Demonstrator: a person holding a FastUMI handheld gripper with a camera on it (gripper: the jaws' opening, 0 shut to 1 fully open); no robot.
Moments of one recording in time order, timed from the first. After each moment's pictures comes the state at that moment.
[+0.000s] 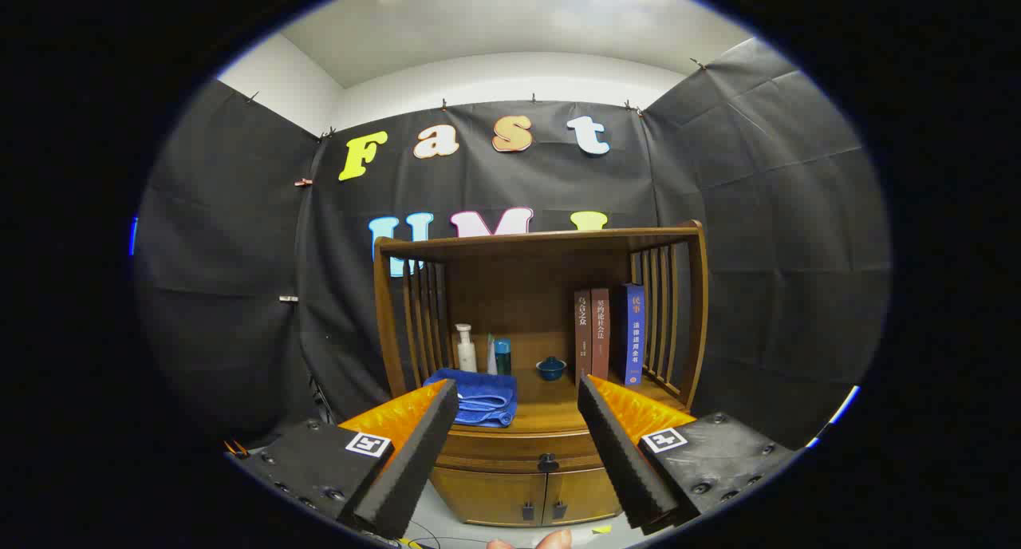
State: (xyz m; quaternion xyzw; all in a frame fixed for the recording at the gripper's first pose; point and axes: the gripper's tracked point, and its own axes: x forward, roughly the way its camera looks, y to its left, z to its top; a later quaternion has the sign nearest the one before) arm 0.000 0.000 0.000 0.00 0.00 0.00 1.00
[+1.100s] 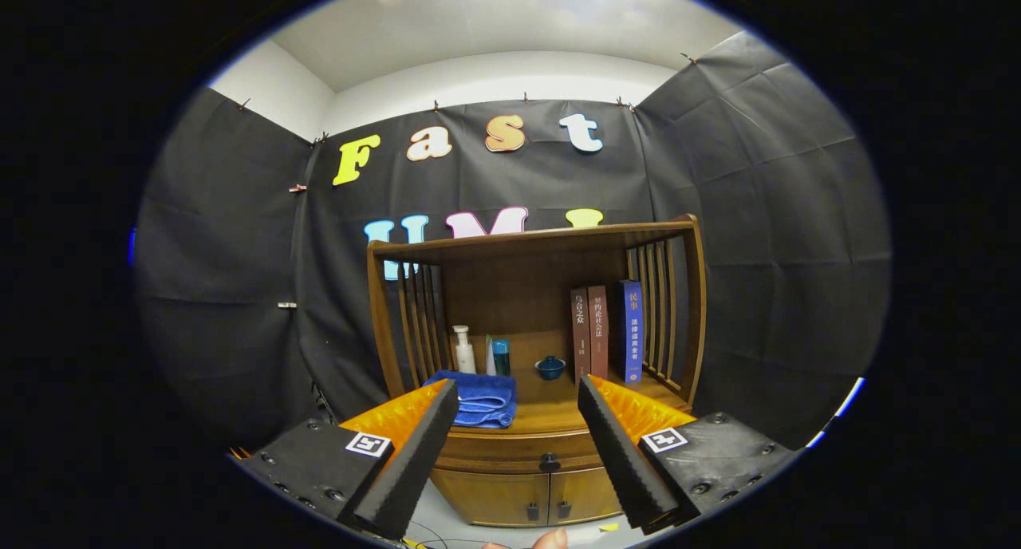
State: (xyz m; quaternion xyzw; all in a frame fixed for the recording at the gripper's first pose) arm 0.006 -0.006 -0.009 0.01 0.00 -0.01 1.00
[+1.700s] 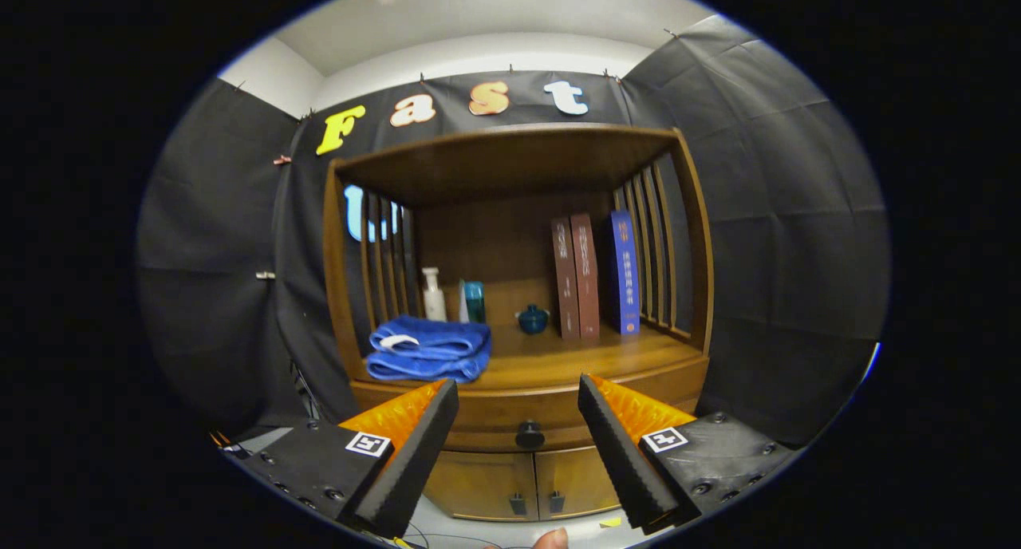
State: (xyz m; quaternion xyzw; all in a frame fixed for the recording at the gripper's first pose) arm 0.071 -0.048 -0.182 0.02 0.04 -0.02 1.00
